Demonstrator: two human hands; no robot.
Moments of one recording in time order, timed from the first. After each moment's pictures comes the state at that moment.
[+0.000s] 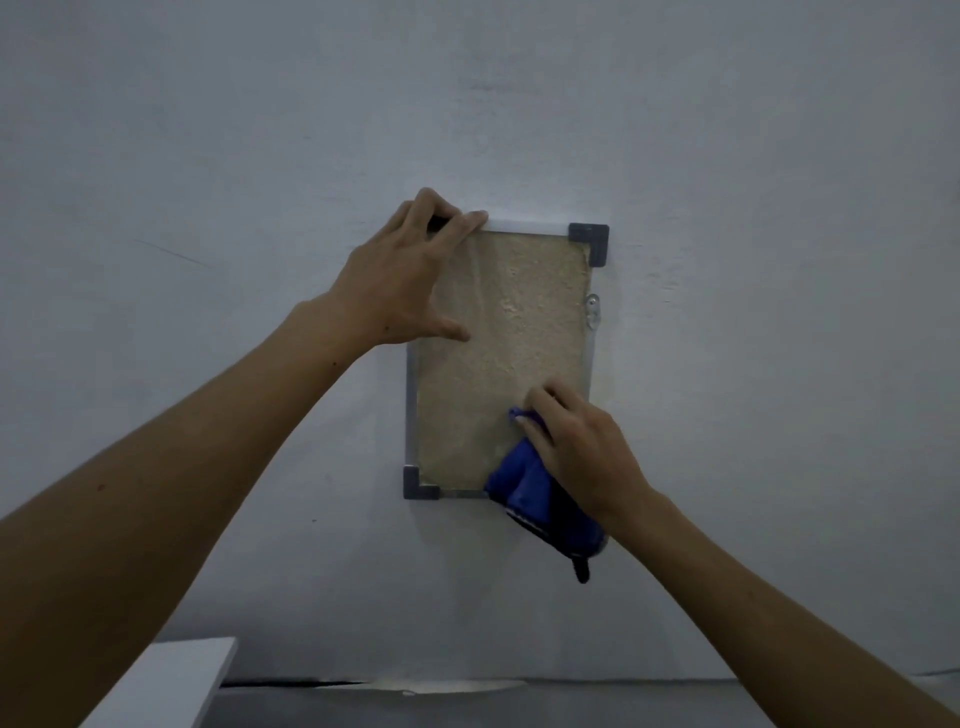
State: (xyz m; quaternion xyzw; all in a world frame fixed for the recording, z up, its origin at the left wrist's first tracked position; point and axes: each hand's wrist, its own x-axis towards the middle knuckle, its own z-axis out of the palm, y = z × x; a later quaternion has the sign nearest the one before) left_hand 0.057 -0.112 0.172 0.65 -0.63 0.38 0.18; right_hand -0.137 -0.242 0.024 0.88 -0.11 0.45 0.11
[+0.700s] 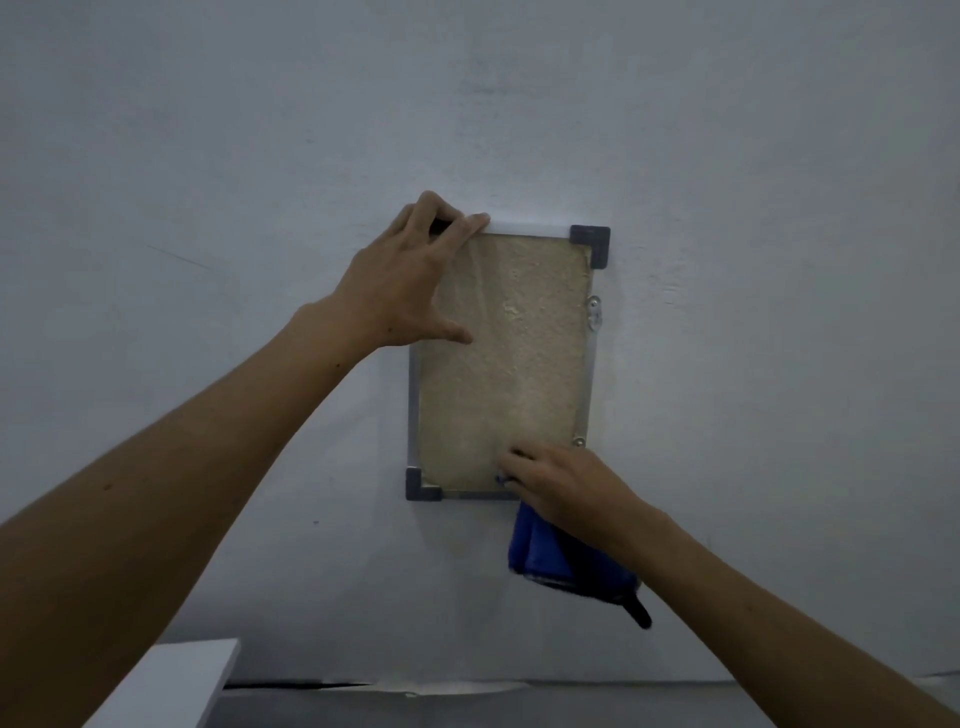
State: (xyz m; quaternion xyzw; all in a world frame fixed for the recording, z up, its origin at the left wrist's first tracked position) left_hand 0.057 -0.112 0.172 0.65 -0.63 0.38 0.19; right_hand -0.137 -0.238 0.003 0.95 -0.06 0.27 0.16
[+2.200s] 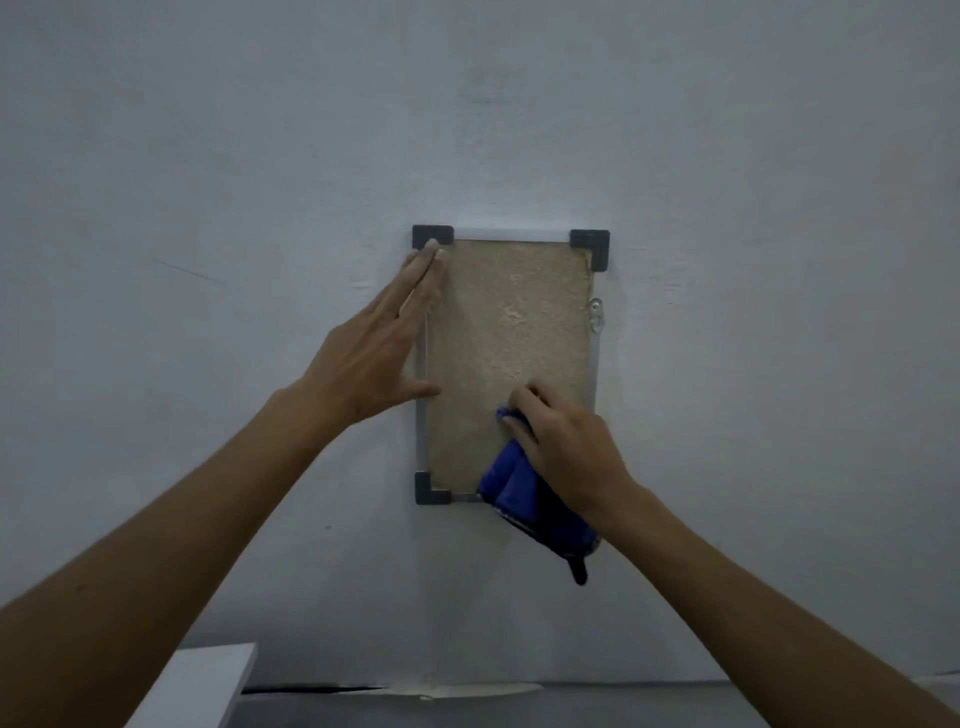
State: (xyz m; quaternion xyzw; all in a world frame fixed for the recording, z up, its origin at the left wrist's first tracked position) left_hand 0.083 -0.096 0.114 0.62 -0.65 0.37 0.23; right_hand -0.119 -0.228 0.028 0.88 -0.13 0.45 0.11
